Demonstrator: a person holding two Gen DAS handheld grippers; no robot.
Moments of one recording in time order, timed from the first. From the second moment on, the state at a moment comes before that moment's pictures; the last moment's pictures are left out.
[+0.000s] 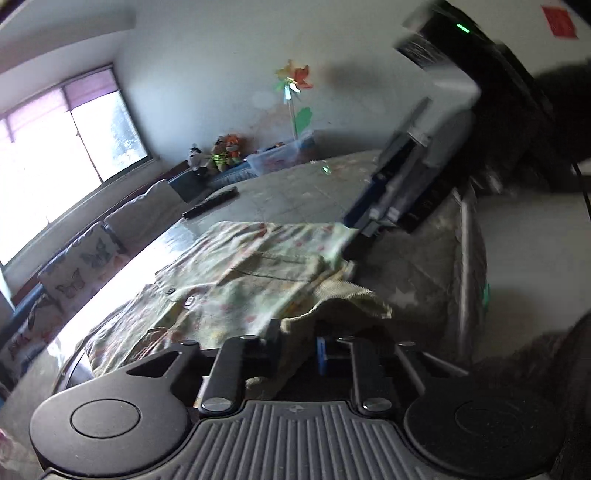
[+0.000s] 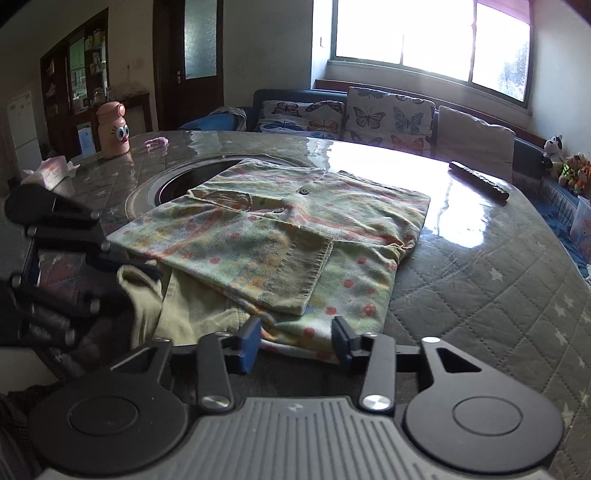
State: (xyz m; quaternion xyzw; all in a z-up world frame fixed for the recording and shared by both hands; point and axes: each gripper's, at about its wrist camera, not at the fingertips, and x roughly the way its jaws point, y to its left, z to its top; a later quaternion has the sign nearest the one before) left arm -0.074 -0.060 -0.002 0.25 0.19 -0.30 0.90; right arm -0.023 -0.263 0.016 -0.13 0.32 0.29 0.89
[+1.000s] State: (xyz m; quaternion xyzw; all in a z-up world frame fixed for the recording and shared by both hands) left arm -0.062 -0.002 0.004 0.20 0.22 -0.19 0.93; right arm 0.028 -0.220 0.030 -0.06 0.30 0.35 0.88
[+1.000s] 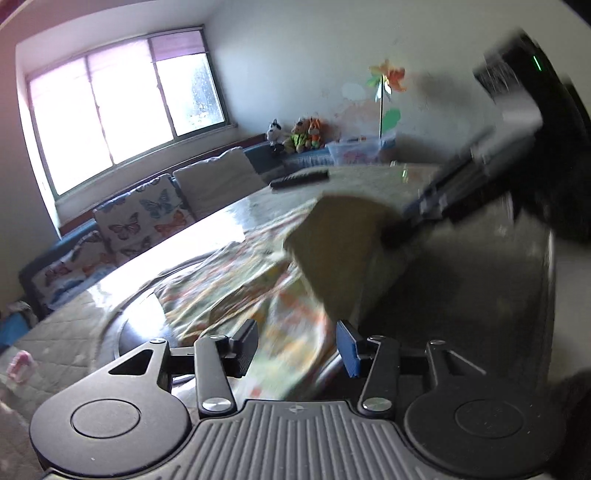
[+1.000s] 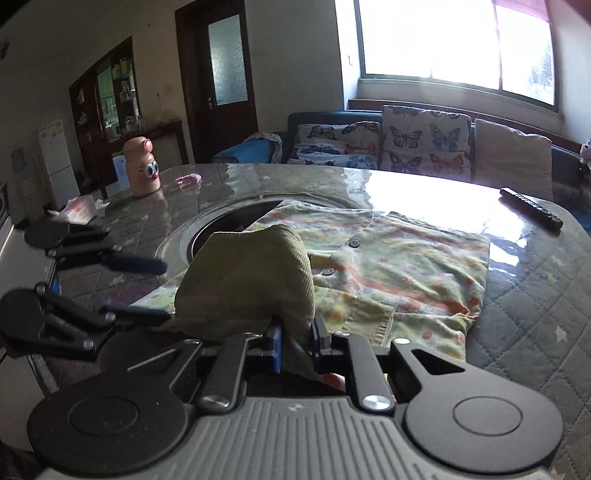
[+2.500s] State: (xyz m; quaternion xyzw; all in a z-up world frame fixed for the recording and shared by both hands) left arm -0.100 0.017 0.065 0.18 0.19 -0.21 0.94; right arm -0.010 -0.256 0.099 -0.02 0.22 0.37 0.90
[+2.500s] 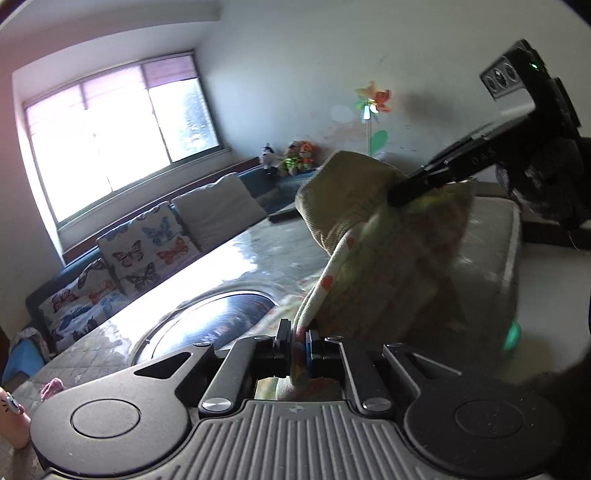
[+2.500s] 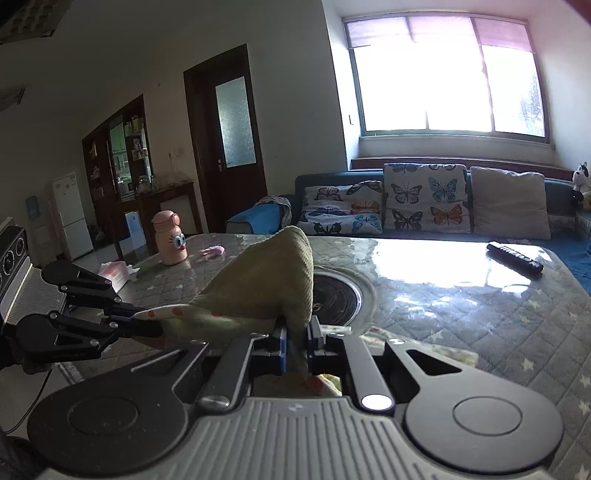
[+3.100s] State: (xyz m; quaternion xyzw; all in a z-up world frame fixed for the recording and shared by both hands) left arm 0.061 0.043 -0.011 0.14 0.31 -0.10 0.93; right arm 0.123 -0.210 0.037 -0.05 0.29 0.28 0.91
